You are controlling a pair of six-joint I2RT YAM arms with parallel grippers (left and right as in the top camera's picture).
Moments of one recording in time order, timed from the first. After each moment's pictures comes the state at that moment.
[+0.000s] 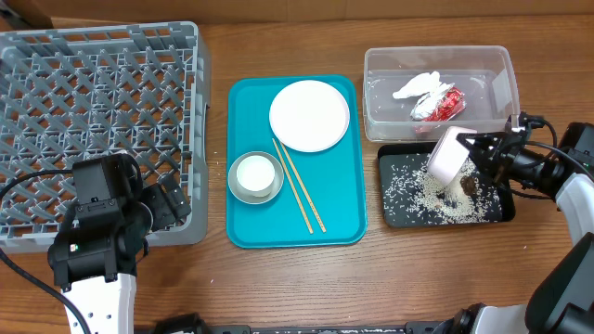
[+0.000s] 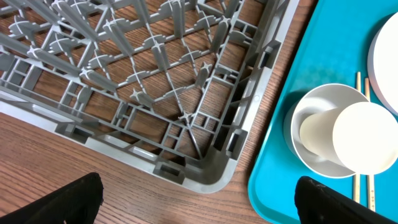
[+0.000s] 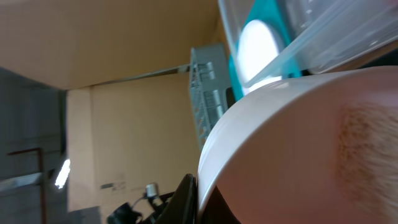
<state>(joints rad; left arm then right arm) 0.20 0.98 1.03 -1.10 -0.04 -0.26 -0.49 1.60 0.94 -0.51 -1.38 0.48</state>
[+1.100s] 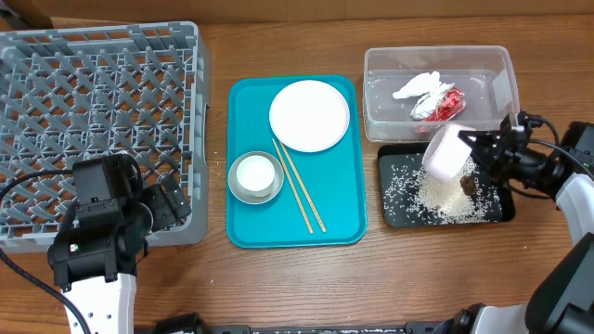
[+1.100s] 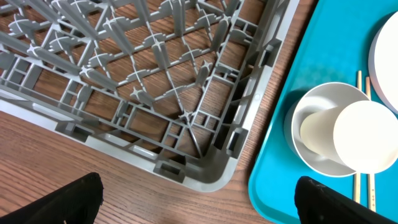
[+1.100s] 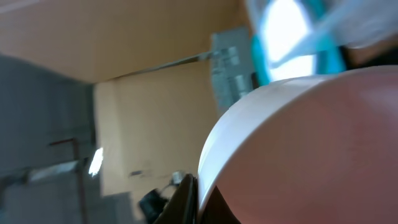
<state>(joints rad) 0.20 0.98 1.03 -1.10 -0.04 -0.26 -0.48 1.60 0.94 -0.54 -1.45 0.54</state>
